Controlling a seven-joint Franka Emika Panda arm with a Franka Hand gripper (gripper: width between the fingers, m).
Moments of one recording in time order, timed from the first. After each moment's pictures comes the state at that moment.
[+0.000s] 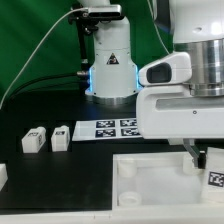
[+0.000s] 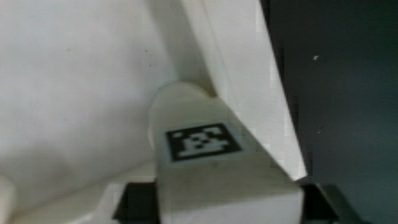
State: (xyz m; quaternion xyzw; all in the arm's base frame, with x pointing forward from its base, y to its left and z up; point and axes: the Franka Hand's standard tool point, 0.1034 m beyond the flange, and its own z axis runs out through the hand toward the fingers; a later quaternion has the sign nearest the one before) arm 0.626 0.119 0.072 -0.97 0.24 -0.04 0.05
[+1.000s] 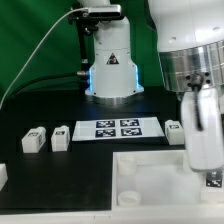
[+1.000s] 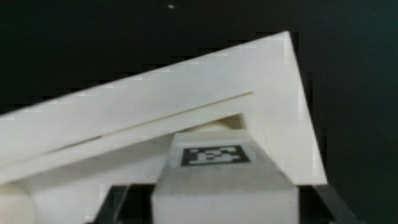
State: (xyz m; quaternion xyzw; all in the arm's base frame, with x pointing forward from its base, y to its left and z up) arm 0.625 0.117 0.070 -0.57 0.82 0.05 0.08
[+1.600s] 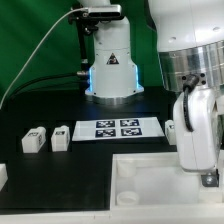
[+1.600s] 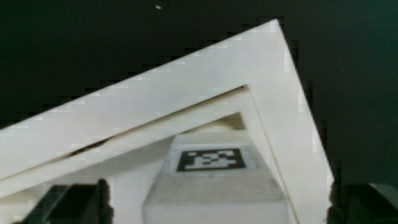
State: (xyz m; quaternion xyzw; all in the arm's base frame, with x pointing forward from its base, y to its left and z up) arm 0.625 0.116 0.070 -0.56 0.82 0.05 0.08
